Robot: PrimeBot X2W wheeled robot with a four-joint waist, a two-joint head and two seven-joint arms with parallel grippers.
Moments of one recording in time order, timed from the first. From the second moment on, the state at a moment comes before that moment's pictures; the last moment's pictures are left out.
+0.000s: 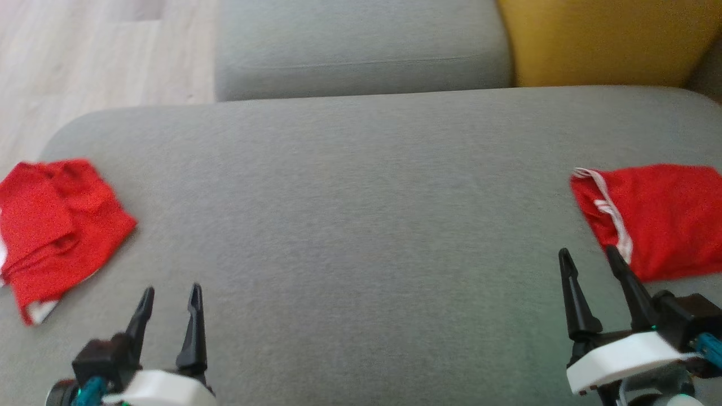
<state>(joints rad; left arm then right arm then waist) 0.23 0.19 -0.17 -0.07 -0.27 0.12 -0.13 0.17 -0.04 0.00 -0.13 0.16 0.12 0.07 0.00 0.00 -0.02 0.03</state>
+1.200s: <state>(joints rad) 0.17 0.22 -0.14 -0.03 -0.29 0.15 -0.20 0.18 -0.04 0.02 -0.17 0.16 0.12 0.08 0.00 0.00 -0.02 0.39</state>
